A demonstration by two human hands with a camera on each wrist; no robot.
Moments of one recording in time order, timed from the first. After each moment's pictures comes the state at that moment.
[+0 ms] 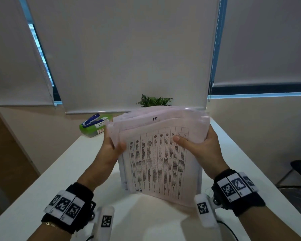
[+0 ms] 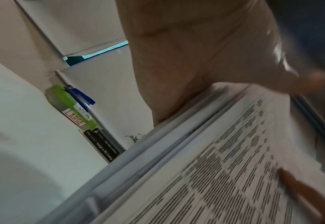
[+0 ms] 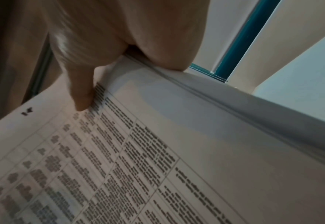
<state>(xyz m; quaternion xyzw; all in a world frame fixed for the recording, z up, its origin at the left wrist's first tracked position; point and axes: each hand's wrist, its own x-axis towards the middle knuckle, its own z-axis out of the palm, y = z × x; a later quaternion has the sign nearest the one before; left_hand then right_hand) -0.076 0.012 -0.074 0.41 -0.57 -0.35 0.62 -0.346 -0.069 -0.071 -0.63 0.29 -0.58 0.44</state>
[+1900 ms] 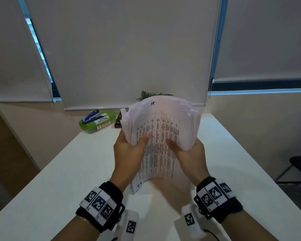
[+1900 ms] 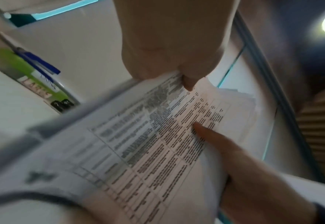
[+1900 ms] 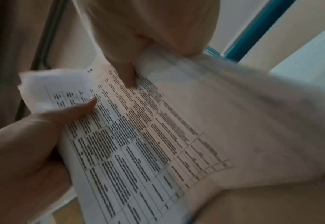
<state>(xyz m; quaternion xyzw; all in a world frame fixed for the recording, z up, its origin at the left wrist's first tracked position) -0.143 -0.004 -0.088 0.52 -0.45 -0.20 0.70 -0.311 -0.063 -0.114 -0.58 0.36 -0.59 0.43</state>
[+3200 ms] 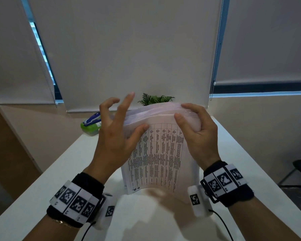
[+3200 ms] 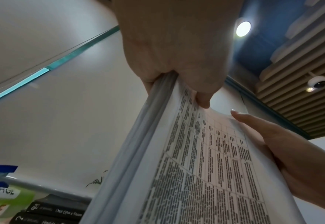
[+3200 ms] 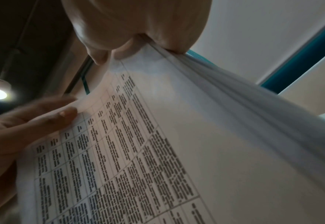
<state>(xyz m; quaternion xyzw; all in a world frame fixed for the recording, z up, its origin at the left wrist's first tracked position) -0.100 0.008 -0.035 0.55 -0.65 0.15 0.50 -0.317 -0.069 -0.048 -0.65 0.25 -0.67 0.24</state>
